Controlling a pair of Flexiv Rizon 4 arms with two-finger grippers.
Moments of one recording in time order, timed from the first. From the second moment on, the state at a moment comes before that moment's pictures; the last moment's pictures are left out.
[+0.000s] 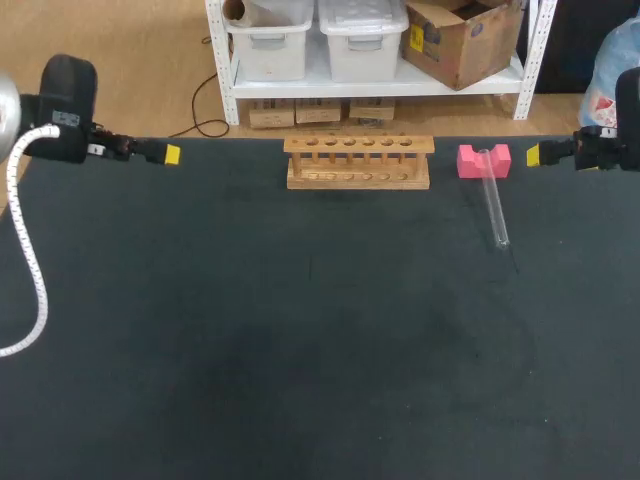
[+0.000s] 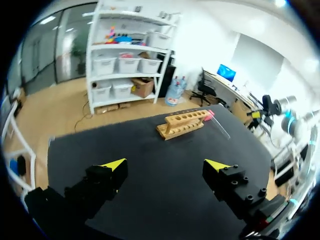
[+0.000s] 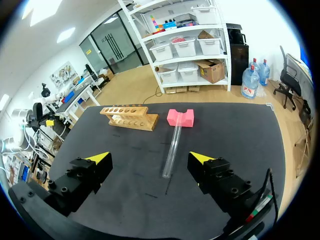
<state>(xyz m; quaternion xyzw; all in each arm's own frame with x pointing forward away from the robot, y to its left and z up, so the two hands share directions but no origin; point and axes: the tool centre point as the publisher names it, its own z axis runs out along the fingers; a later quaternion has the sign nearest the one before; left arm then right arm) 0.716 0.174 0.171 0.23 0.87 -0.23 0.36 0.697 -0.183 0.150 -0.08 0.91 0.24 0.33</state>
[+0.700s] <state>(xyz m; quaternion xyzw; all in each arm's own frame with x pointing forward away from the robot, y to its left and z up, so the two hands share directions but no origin) 0.774 0.177 0.157 0.49 0.70 -0.28 0.44 0.698 -0.183 0.150 -0.08 0.91 0.24 0.33</state>
